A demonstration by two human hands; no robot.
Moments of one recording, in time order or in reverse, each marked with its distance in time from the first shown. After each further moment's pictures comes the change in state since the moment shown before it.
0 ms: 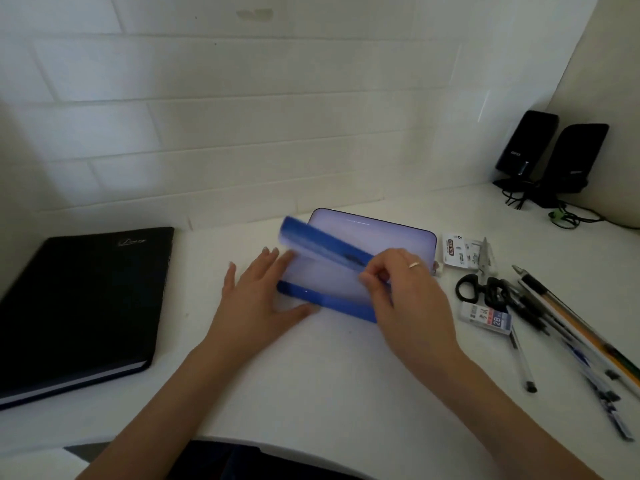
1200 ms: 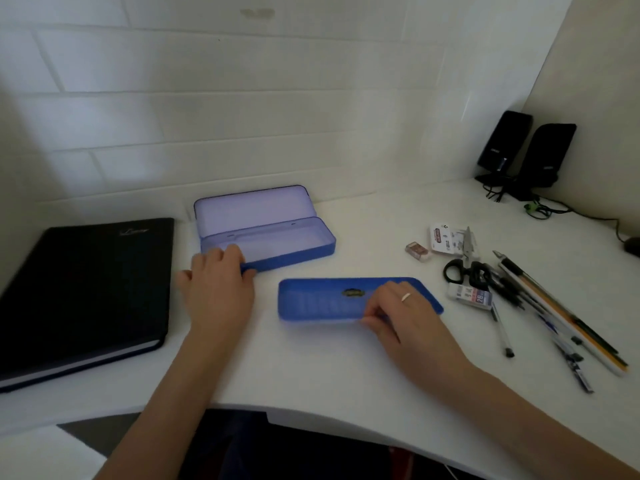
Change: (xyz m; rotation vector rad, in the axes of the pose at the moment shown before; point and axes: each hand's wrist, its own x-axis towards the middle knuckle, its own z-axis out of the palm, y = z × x) left_hand -0.009 -0.017 -0.016 0.287 0.273 -0.287; right_hand -0.047 0.009 -0.012 -0.089 -0.317 -0.138
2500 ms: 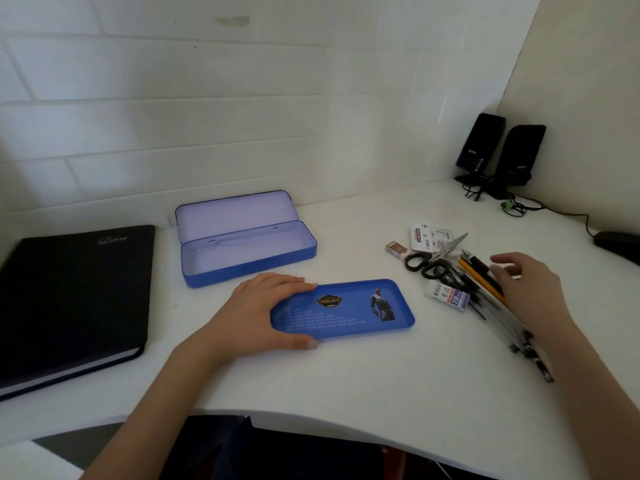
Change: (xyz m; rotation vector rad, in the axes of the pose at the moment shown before) left_hand -0.014 0.024 -0.005 -0.389 -0.631 0.546; right_hand -0.021 0.148 -0.074 0.047 0.303 0.799
